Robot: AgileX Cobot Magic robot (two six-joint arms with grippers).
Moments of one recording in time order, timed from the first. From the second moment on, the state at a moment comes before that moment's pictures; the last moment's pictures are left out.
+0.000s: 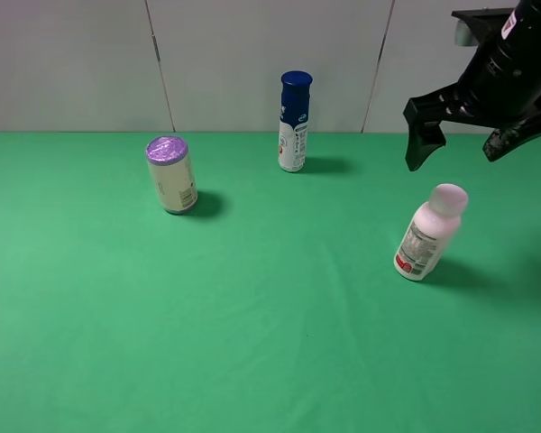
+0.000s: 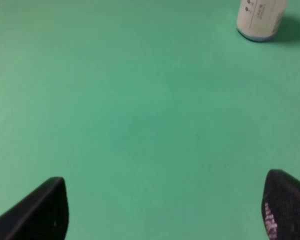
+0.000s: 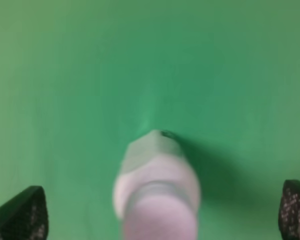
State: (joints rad) left arm -0.08 0.00 -0.49 0.08 1.06 0.01; right arm 0.30 1.54 -1.25 -0.05 1.11 0.21
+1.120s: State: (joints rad) left arm -0.08 0.00 -0.49 0.08 1.06 0.01; right arm 0.20 1.60 -1.03 0.09 0.91 0.02
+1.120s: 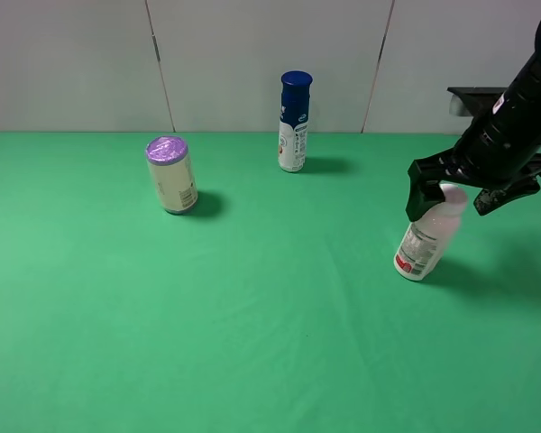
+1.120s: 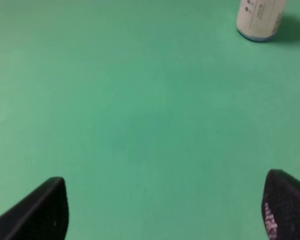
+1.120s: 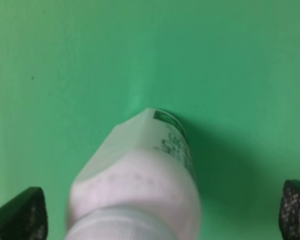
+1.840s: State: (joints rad) left arm -0.08 0.00 -0.49 0.08 1.06 0.01; right arm 0.20 1.69 -1.03 0.09 0.87 0.01
